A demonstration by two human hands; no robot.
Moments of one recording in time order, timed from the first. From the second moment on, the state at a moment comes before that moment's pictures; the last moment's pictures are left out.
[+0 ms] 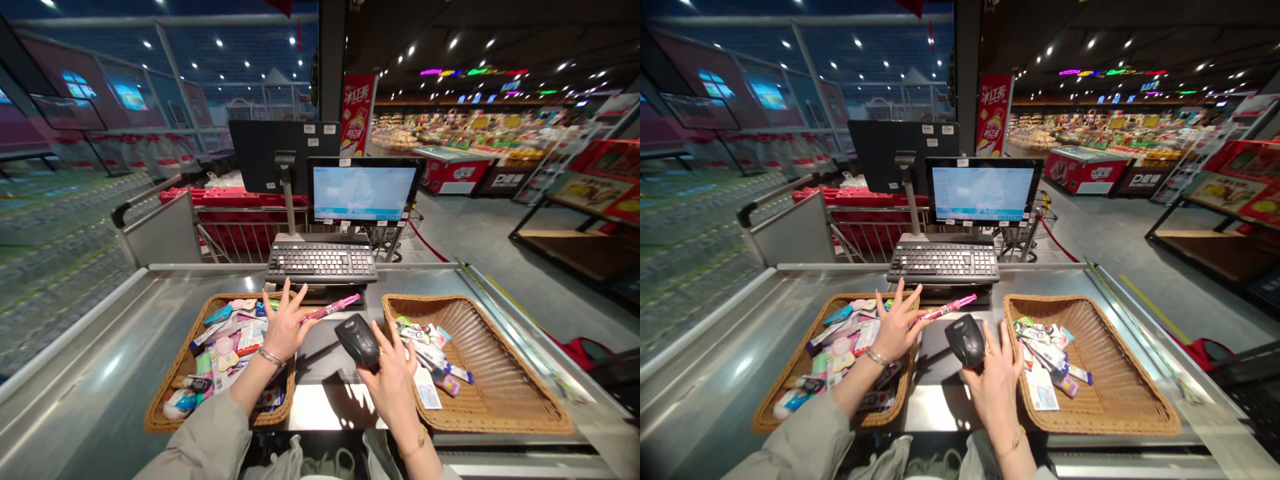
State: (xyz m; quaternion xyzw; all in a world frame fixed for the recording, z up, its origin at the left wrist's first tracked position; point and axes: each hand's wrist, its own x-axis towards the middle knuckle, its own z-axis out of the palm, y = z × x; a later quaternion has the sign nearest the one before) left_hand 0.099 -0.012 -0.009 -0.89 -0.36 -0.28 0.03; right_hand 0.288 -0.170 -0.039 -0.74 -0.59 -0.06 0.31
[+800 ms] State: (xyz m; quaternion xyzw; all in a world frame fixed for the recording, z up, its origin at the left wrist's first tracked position) left_hand 0.156 -0.016 0.001 -0.91 -0.29 -0.29 0.02; right_hand 0.320 -0.195 -0.040 -0.79 -0.51 -0.12 0.32
